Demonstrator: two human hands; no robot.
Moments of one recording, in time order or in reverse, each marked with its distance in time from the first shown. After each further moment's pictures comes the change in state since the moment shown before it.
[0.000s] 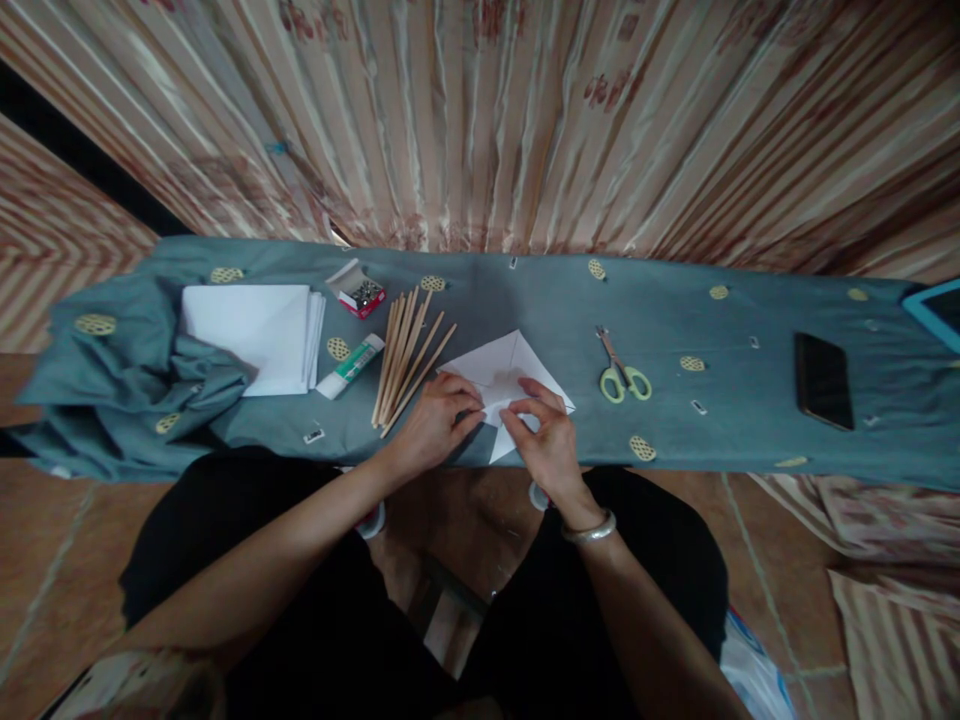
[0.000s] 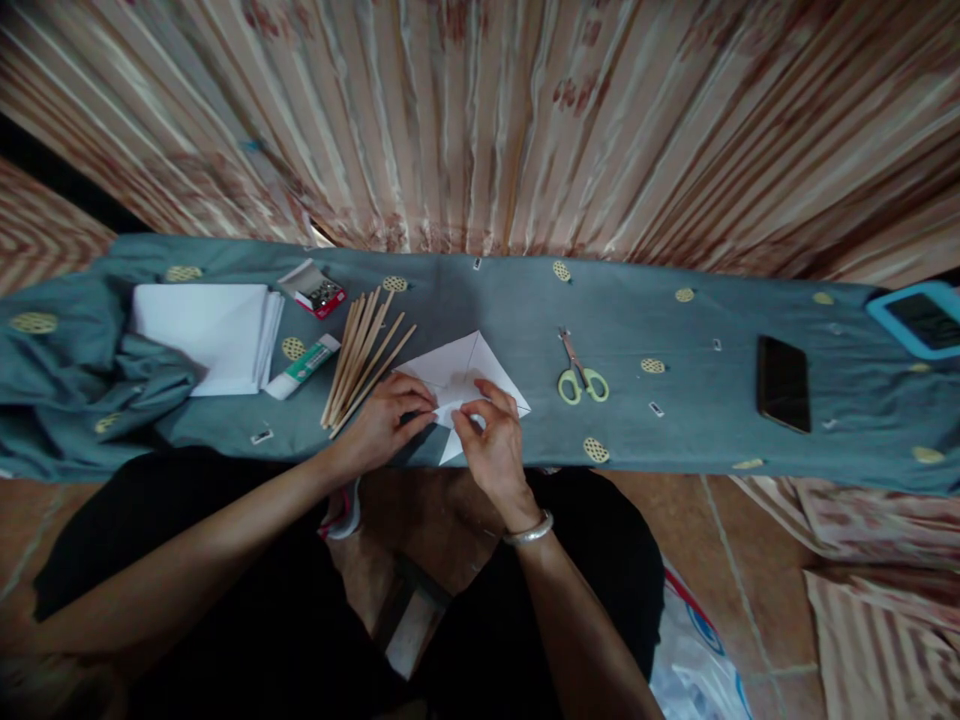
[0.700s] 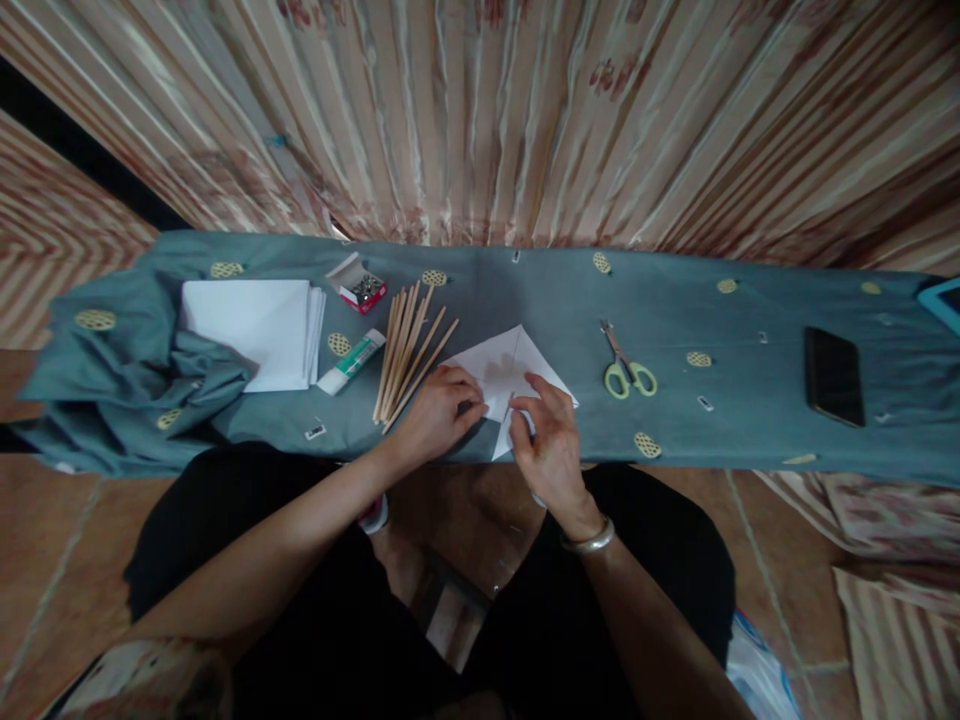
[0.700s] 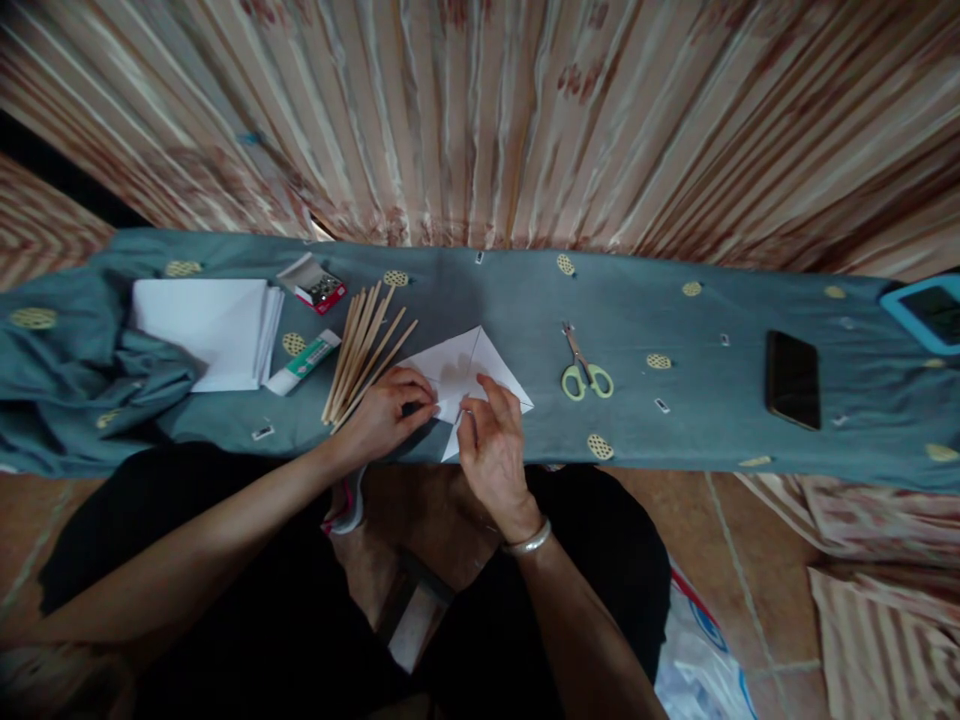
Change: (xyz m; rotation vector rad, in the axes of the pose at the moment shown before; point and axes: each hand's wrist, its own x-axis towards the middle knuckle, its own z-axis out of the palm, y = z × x) left_hand 0.005 0.000 0.000 -0.019 0.024 -0.010; right_hand -0.012 -0.008 -0.005 -0.208 -0.001 -0.214
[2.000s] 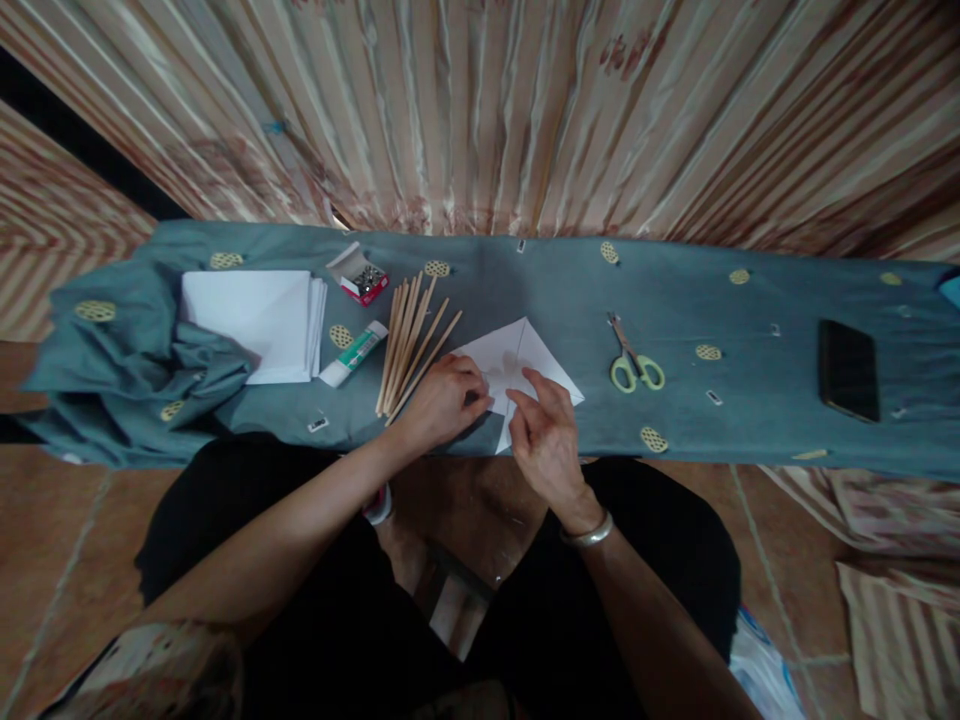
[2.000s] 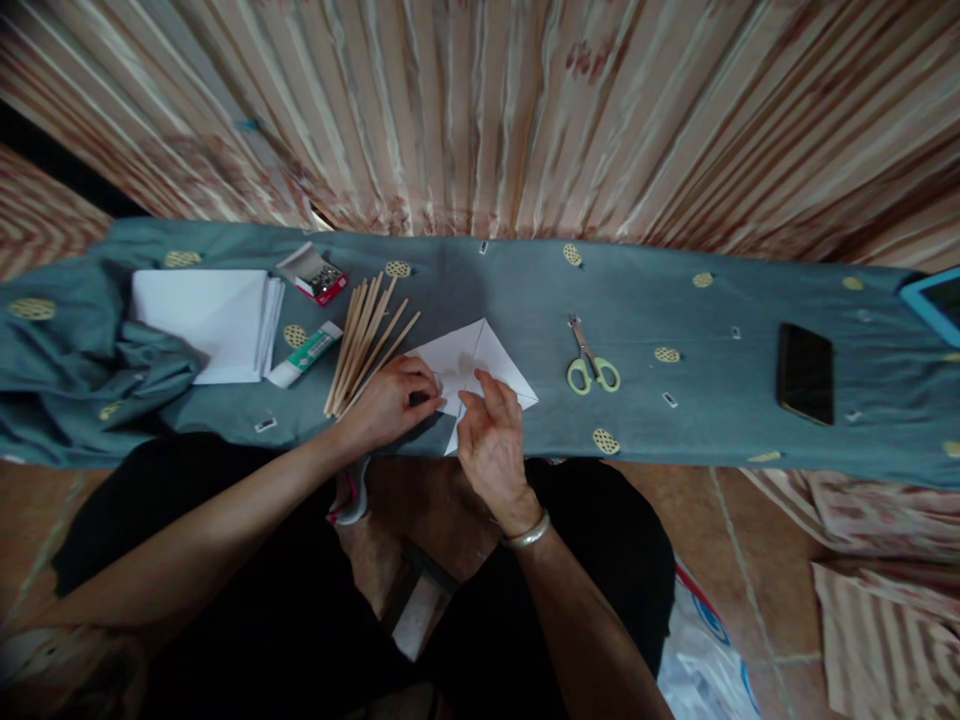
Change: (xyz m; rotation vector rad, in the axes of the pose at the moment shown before) left_hand 0.009 0.004 -0.006 0.096 -0.112 -0.030; right_hand -0.003 0.001 0.007 -0.077 -0.024 -0.084
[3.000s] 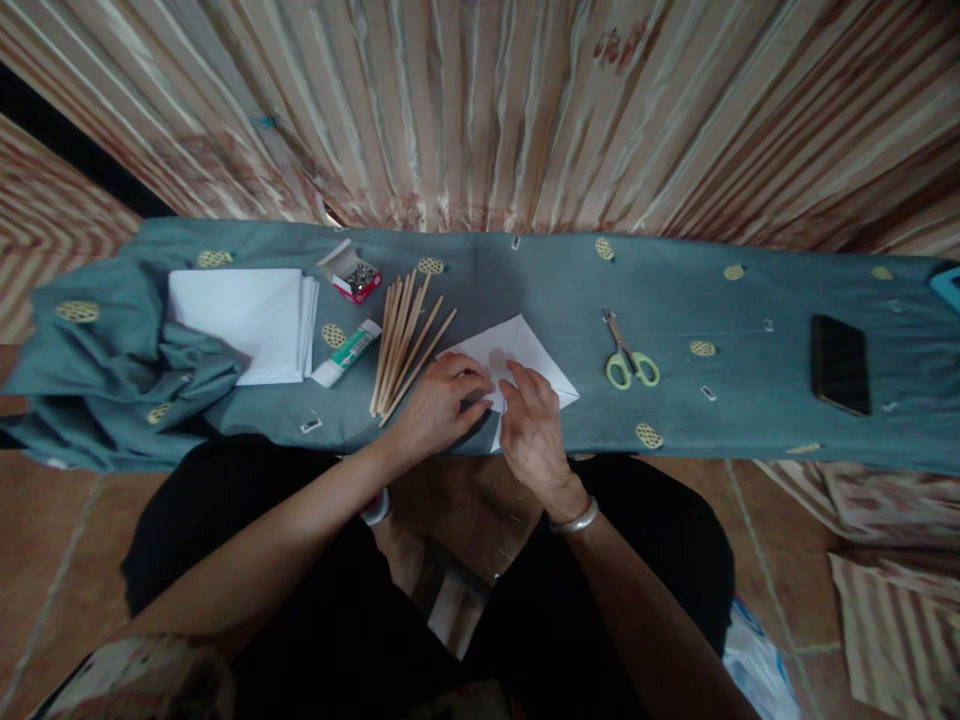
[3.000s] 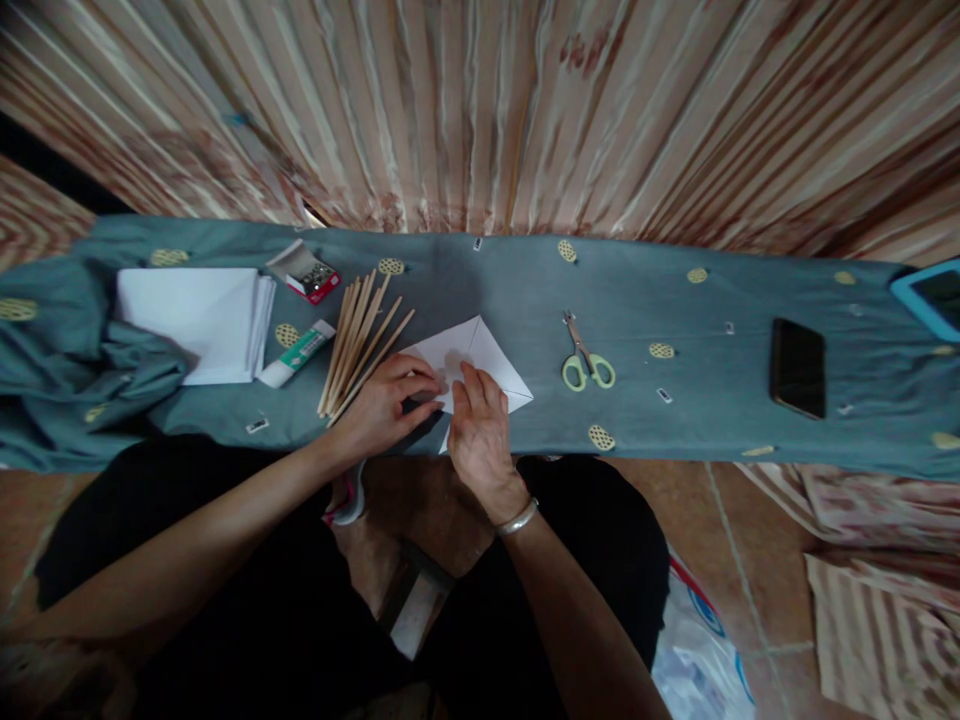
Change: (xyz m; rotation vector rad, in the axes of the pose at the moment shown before) left_hand -0.008 0.004 0.004 -0.044 0.092 0.044; right_hand 0.006 -0.001 0.010 -0.073 -0.118 0.012
